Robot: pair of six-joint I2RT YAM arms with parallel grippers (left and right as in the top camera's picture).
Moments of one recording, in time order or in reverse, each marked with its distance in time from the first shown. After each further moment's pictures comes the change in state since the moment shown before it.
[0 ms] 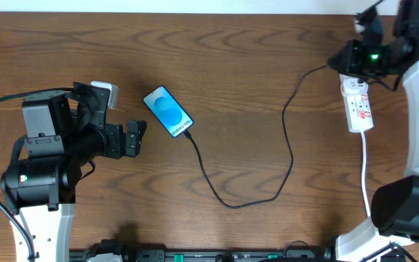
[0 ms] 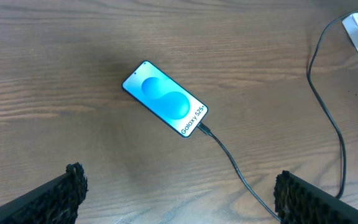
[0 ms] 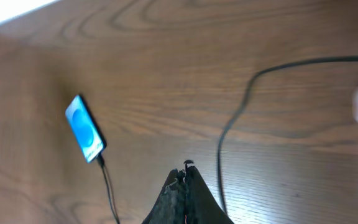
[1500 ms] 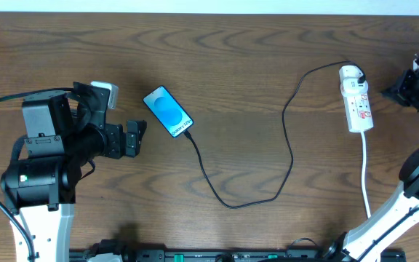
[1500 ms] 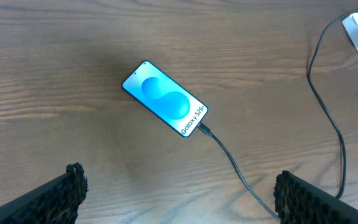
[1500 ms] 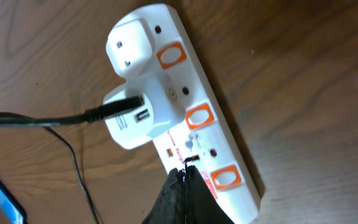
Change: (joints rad) left arm 0.000 0.000 0.000 0.000 0.000 0.000; right arm -0.384 0.363 0.000 0.106 0.024 -0.062
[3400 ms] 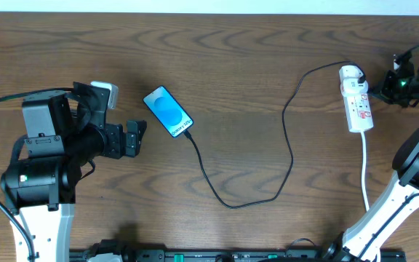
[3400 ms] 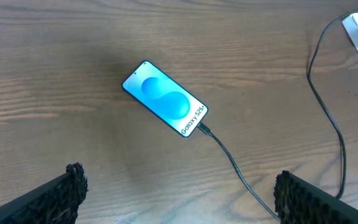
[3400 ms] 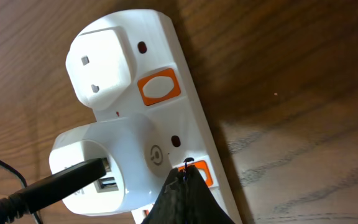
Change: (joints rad) left arm 0.000 0.000 0.000 0.000 0.000 0.000; right arm 0.066 0.119 0.000 0.132 0.052 -0.042
